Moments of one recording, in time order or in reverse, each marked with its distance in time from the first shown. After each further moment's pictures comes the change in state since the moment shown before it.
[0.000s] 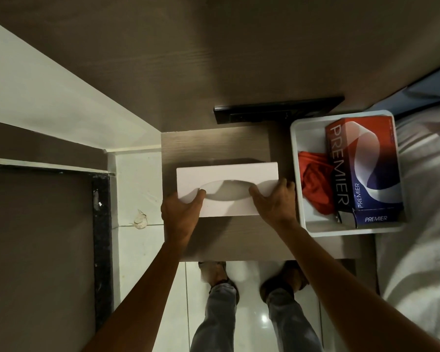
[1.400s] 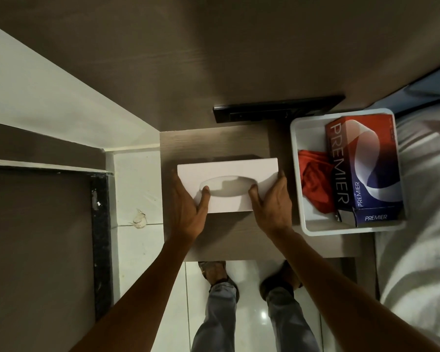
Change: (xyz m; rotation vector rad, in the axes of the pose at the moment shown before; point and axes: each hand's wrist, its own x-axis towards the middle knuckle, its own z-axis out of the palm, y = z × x) left_hand 0.021 -0.028 0.027 0.329 -0.025 0.281; right_hand -0.011 0.007 0.017 0.026 0.114 -0.153
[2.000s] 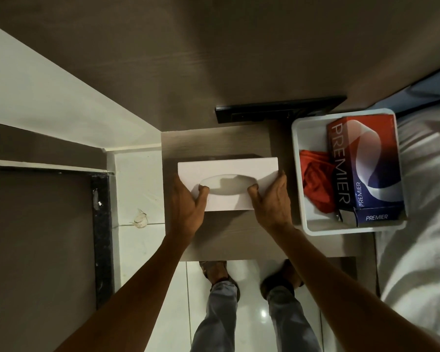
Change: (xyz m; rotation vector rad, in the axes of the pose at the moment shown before) left_hand 0.004 0.010 -0.017 -0.132 -0.003 -0.024; right_hand 0.004 -0.008 -0.001 0.034 -0.066 0.053
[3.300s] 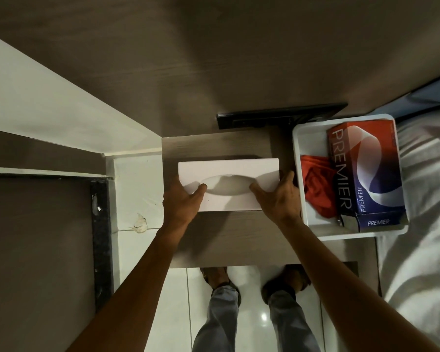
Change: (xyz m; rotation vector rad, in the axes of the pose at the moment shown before) left_hand 0.019 0.032 -0.034 -0.093 -0.122 -0.148; right_hand 0.019 -0.020 -0.020 0.020 -0.010 0.117
